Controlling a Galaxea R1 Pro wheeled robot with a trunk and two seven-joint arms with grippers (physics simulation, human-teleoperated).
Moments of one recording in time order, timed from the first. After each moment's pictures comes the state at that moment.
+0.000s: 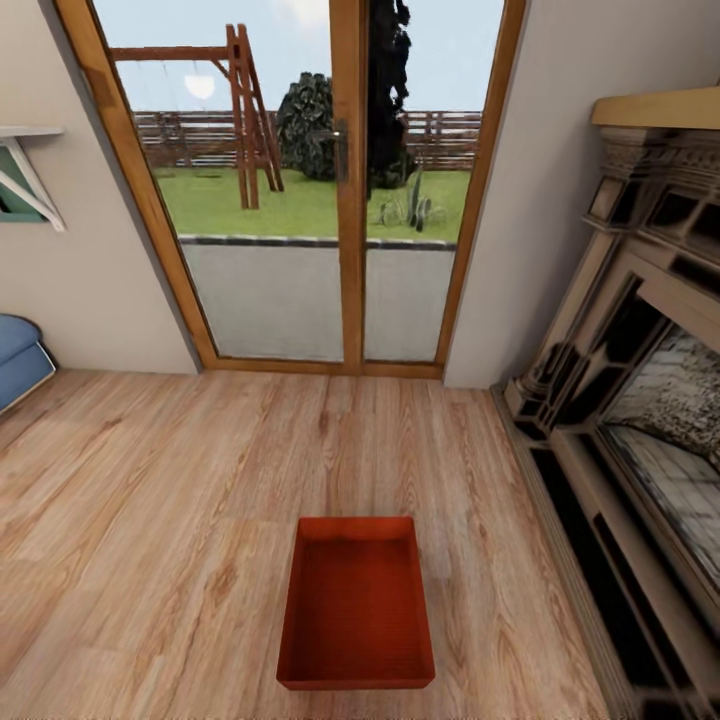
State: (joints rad) left arm -0.21 0.04 -0.02 -0.02 0.31 -0.06 0.00; right arm -0.15 -0.05 0.09 0.03 0.02 -0.12 0.00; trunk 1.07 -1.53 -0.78
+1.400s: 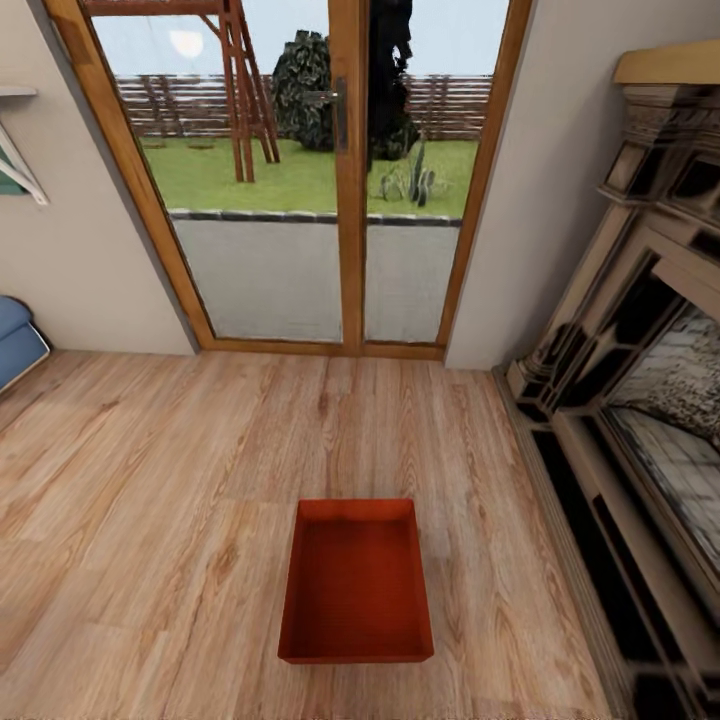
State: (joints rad) left arm -0.21 0.04 -0.02 -0.02 0.31 -0.06 0.00; right arm -0.15 -0.05 0.09 0.03 0.02 -0.12 0.00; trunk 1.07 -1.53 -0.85
